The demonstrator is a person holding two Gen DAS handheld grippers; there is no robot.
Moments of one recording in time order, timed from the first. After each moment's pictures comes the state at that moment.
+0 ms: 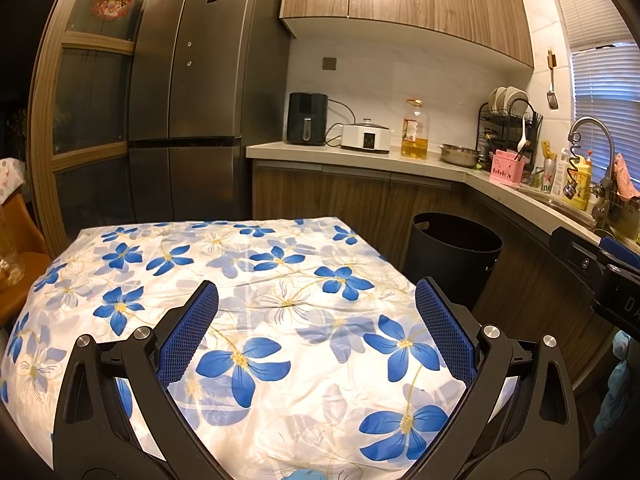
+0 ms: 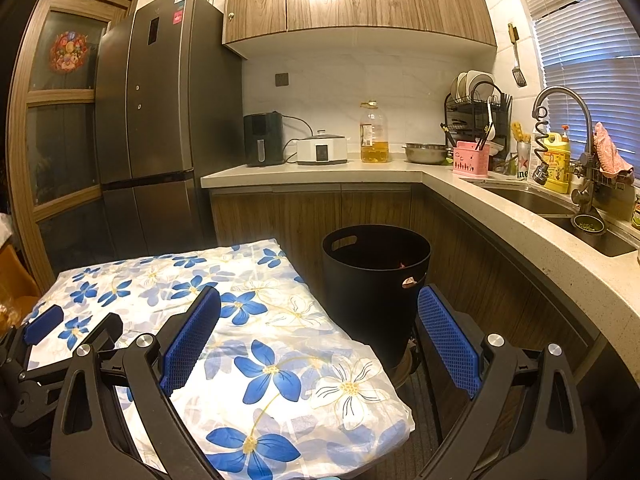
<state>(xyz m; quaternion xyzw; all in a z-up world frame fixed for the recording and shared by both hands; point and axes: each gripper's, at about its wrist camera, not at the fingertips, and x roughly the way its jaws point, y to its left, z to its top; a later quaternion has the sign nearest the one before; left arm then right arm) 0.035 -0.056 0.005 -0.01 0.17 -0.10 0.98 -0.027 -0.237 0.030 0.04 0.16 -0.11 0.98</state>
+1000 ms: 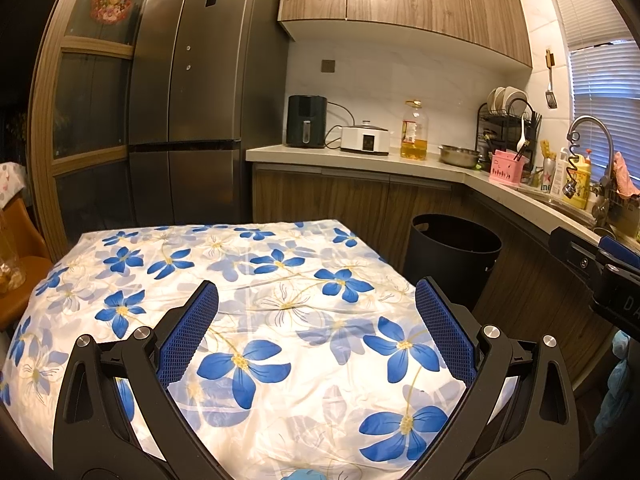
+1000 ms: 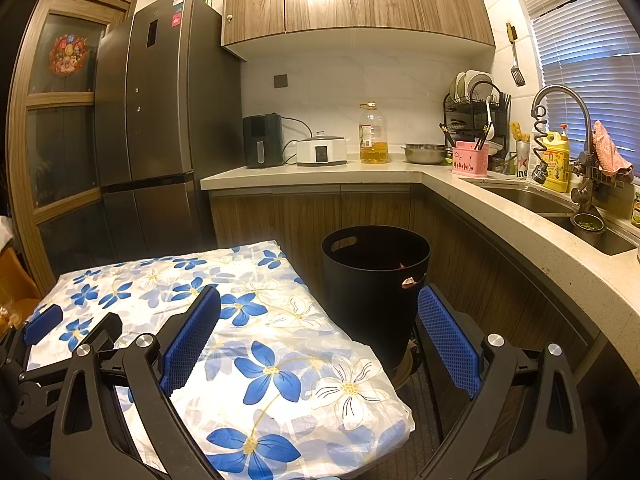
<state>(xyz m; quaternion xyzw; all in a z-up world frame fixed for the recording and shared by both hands) 0.034 -0.056 0.007 -0.01 0.17 -0.10 0.98 -0.028 -0.237 0.031 0.04 0.15 -0.11 0.98</state>
